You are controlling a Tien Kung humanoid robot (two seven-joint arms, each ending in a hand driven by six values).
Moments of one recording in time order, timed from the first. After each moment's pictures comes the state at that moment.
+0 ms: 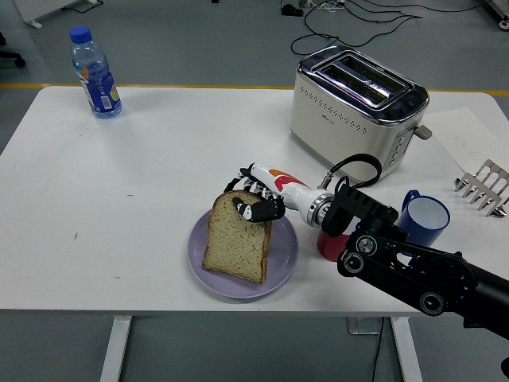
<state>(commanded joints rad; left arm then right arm) -0.06 0.04 -0.98 -0.18 0.87 0.19 0.17 0.82 -0.13 0.45 1.27 -1.36 -0.19 -0.26</state>
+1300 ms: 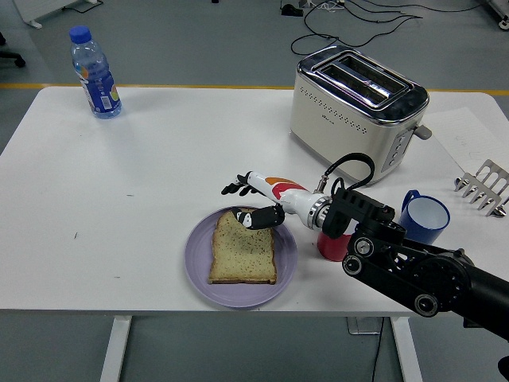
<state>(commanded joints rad) -0.06 0.04 -0.98 -0.18 0.88 0.19 0.17 0.83 -0.12 0.45 1.21 -1.47 -0.11 -0.17</state>
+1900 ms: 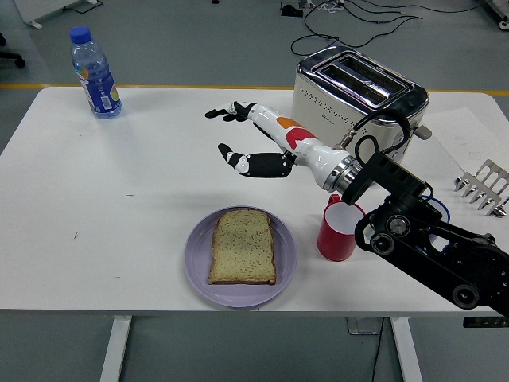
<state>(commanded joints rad) -0.06 0.04 -0.99 -0.18 0.87 0.19 0.16 0.80 -0.22 0.67 1.51 -1.43 -0.20 -0.02</state>
